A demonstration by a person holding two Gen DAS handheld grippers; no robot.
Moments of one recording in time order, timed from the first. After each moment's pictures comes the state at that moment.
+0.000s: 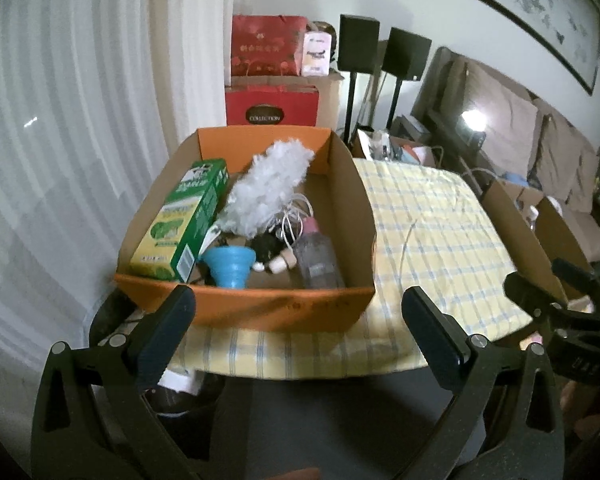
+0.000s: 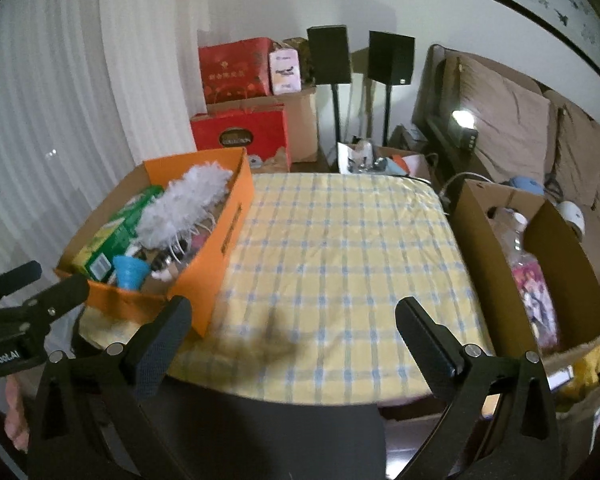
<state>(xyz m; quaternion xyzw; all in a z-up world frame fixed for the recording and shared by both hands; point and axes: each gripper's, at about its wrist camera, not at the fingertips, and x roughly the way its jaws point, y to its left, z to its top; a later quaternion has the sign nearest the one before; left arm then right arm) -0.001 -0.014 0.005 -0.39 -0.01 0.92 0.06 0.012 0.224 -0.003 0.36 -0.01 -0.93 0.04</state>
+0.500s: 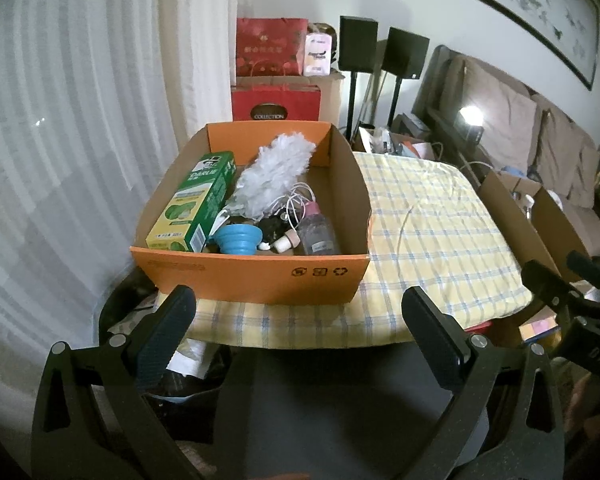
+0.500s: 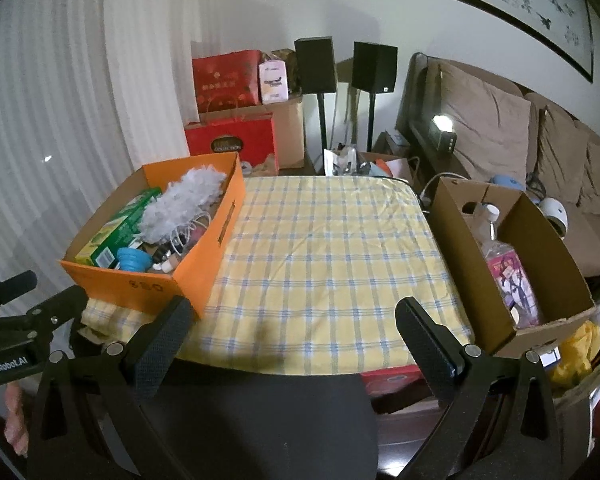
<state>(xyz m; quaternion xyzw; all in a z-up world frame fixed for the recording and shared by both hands) 0.034 -0.016 0.010 -0.39 -0.01 0.92 0.05 0.055 0.227 0.008 0.34 -0.01 -0.94 0.02</state>
